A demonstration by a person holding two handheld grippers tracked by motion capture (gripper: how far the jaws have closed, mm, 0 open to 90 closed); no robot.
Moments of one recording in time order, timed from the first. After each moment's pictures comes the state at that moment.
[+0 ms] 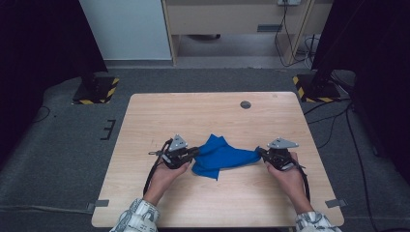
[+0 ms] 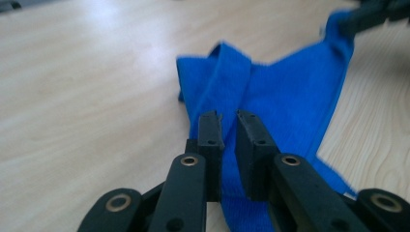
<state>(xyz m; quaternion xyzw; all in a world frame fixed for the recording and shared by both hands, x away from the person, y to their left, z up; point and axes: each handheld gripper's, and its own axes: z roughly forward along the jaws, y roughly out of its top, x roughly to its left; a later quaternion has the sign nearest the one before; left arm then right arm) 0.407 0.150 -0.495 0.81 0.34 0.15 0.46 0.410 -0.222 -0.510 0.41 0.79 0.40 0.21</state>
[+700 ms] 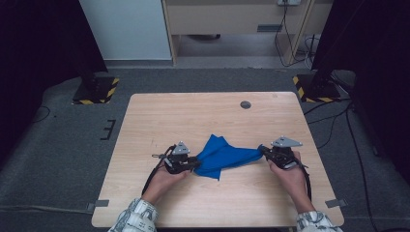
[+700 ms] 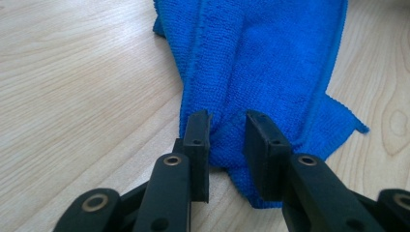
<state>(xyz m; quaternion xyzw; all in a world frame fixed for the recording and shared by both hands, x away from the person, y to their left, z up) 0.409 0.153 -0.528 0.84 0.33 0.08 0.42 0.412 -0.230 -0.507 0.42 0.78 0.41 0.22</state>
